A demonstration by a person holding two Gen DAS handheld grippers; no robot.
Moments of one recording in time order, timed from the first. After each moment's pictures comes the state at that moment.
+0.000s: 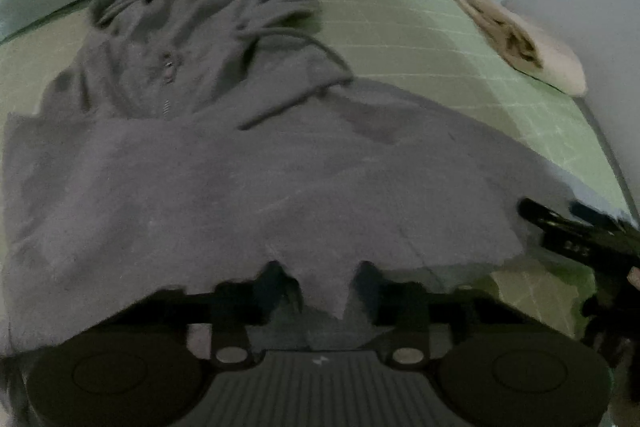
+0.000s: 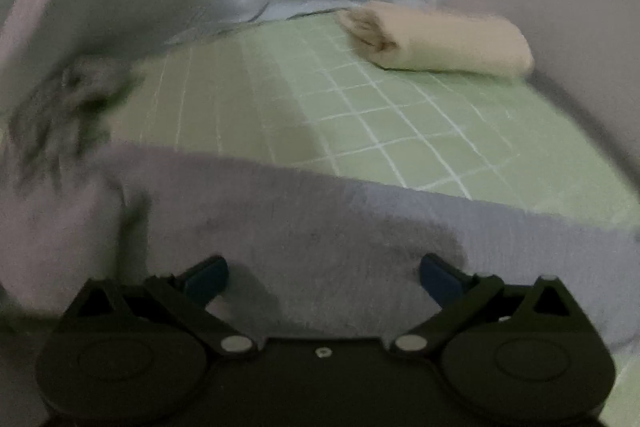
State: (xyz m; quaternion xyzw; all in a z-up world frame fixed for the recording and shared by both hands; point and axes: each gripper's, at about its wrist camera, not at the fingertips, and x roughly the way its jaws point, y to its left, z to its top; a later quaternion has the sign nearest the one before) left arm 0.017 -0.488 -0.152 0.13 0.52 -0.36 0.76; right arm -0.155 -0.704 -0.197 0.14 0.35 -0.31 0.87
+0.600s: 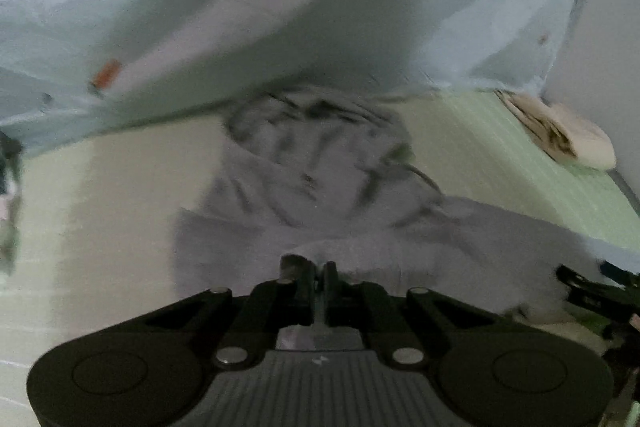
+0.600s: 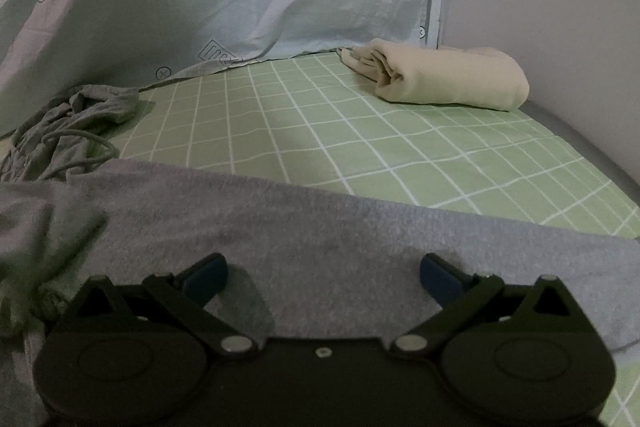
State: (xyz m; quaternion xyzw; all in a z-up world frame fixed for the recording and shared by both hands) left arm 0.033 -0.399 -0.069 0.12 0.38 -0.29 0.87; right arm -0.158 -0.691 -0.206 0.11 0.31 -0.32 0.89
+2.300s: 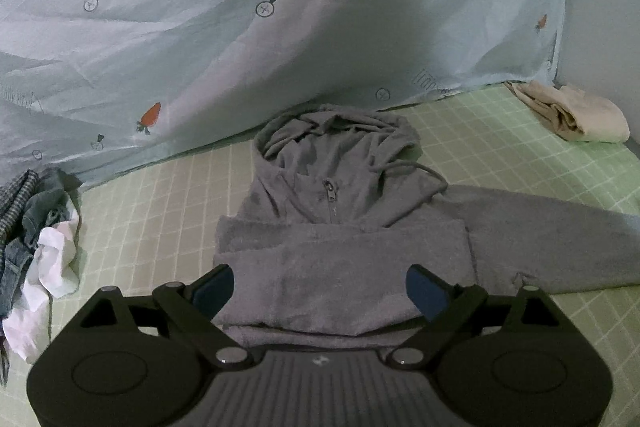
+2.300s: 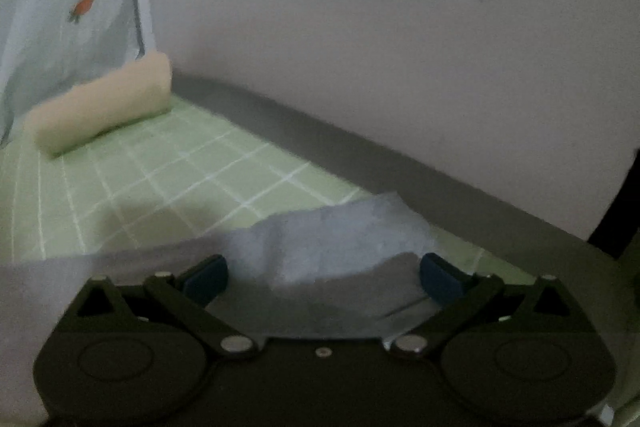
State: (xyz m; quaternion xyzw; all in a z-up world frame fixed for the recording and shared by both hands) left arm -0.036 -0.410 -0.044 0.18 0.35 -0.24 0.89; right arm -0.338 -0.846 -0.207 0.19 0.27 -0.56 0.76
